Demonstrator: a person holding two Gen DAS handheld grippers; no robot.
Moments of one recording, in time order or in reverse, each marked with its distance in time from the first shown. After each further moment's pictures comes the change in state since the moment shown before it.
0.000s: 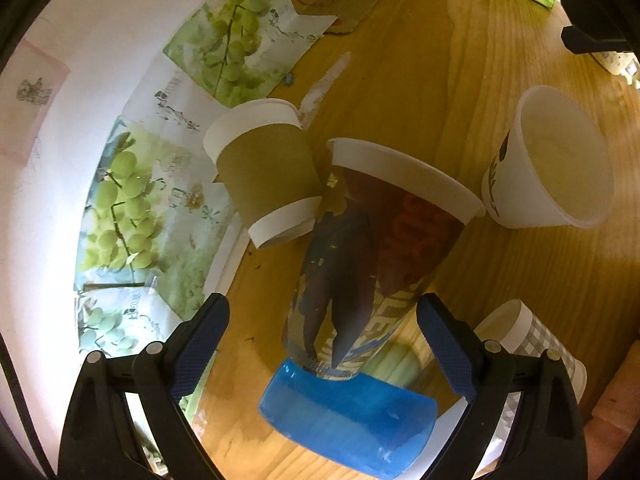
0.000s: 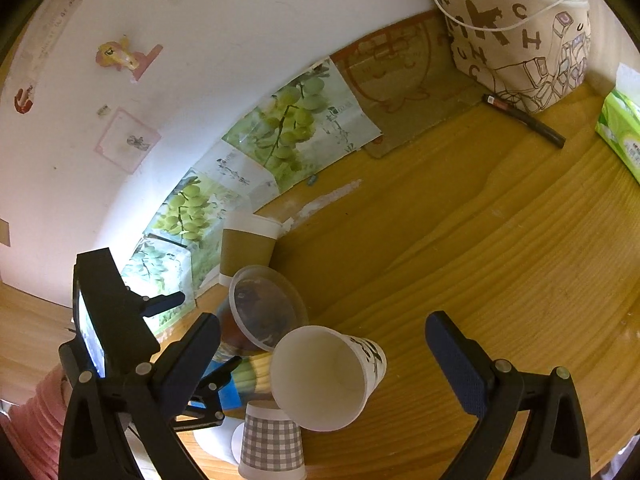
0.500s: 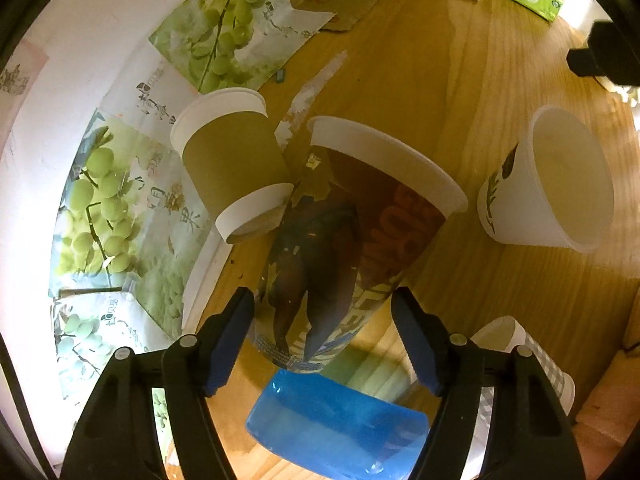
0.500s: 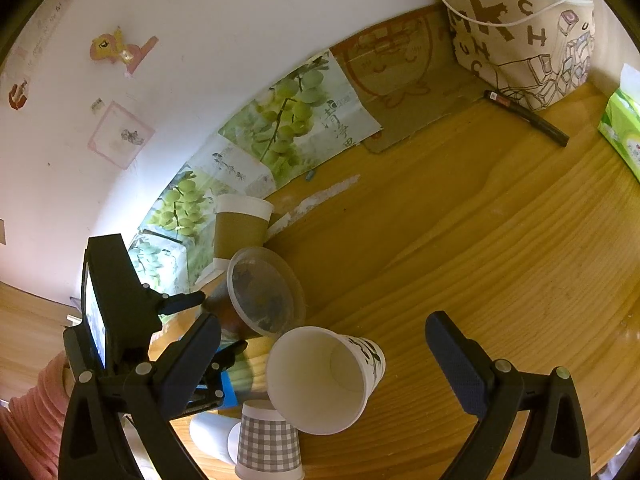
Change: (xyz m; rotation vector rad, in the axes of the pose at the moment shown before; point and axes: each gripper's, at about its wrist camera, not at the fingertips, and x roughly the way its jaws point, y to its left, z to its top) left arm 0.012 0.009 0.009 -0.034 0.004 -0.082; right arm 0.003 0.005 0.005 -0.008 0.020 -0.012
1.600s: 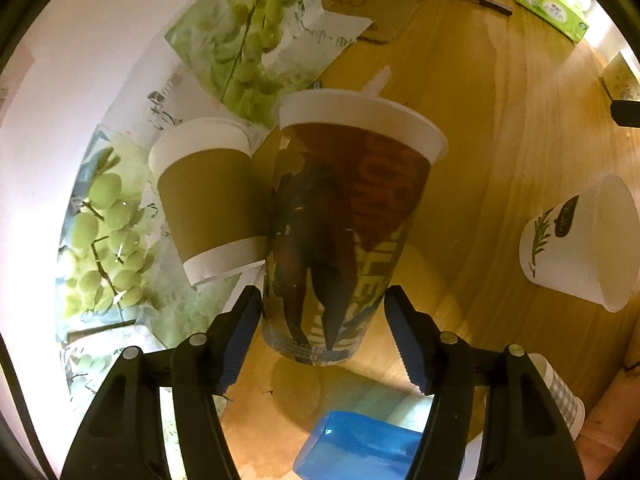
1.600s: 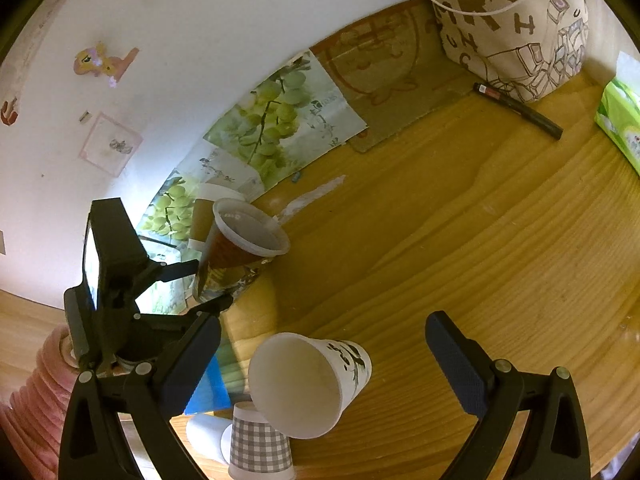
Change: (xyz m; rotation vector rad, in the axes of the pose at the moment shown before) left arm 0.022 0.037 0.037 -0.011 0.018 -0.013; right arm -0.001 -0.015 0.009 0.028 0.008 0.008
